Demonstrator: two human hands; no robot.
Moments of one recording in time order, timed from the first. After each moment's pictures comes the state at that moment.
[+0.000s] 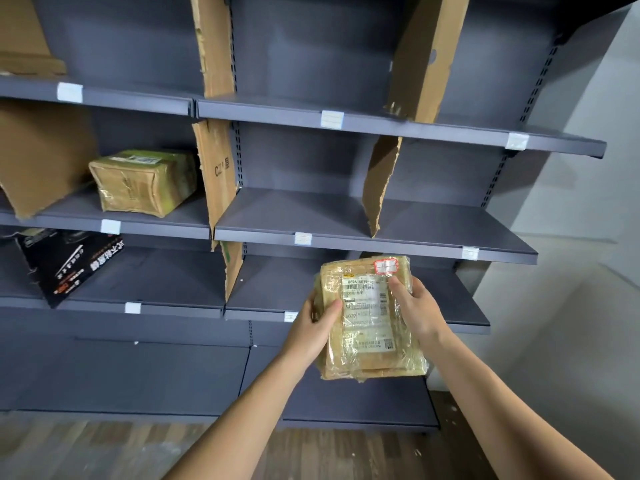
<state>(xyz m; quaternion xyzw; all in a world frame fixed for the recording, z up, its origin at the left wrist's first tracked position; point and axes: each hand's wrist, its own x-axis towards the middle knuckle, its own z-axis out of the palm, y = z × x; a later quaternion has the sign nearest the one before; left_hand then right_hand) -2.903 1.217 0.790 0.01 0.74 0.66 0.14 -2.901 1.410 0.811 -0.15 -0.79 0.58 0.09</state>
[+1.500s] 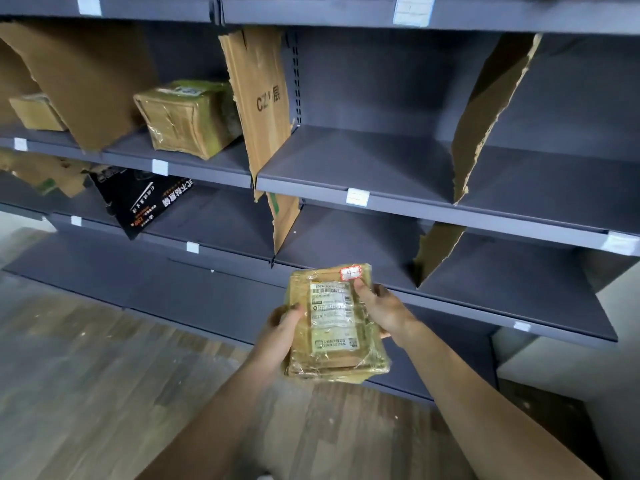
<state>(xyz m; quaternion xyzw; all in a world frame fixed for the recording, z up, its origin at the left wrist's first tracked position) -2.949 1.166 0.695 -0.27 0.75 0.59 0.11 -3.025 1.353 0.699 -0.10 -0.80 0.53 -0.24</state>
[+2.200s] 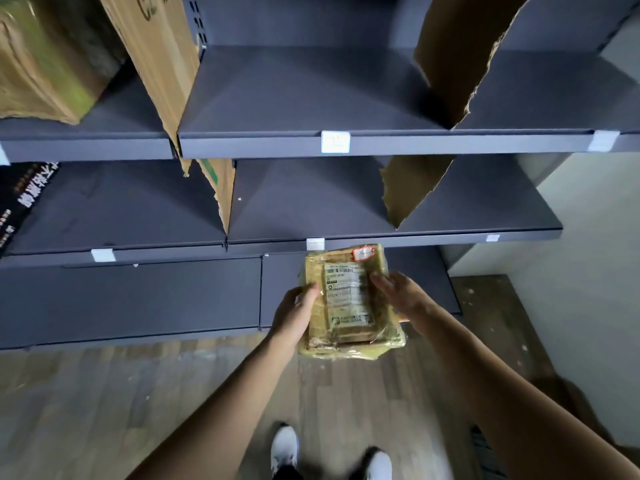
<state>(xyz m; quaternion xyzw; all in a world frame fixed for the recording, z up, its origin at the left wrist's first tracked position) -3.045 1.143 0.607 -0.15 0.78 0.54 0.28 -3.035 1.350 0.614 -0.23 -0.82 0.50 -0.18</state>
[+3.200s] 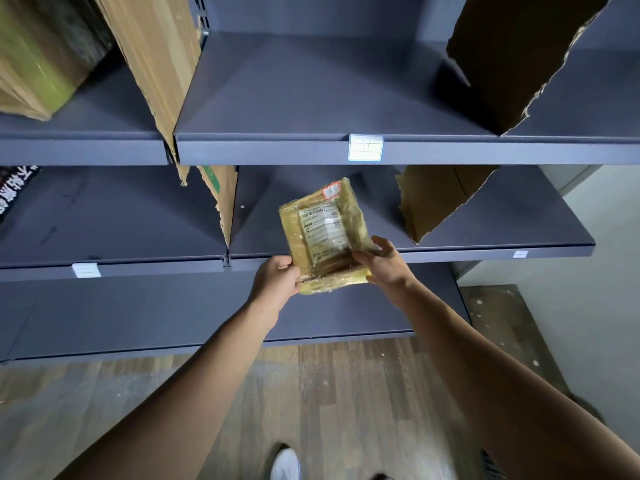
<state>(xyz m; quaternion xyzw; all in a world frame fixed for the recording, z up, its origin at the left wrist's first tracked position) -3.153 1.114 0.606 -0.14 0.76 0.59 0.24 -3.147 1.312 0.590 -0.30 -0.68 0.66 -0.10</state>
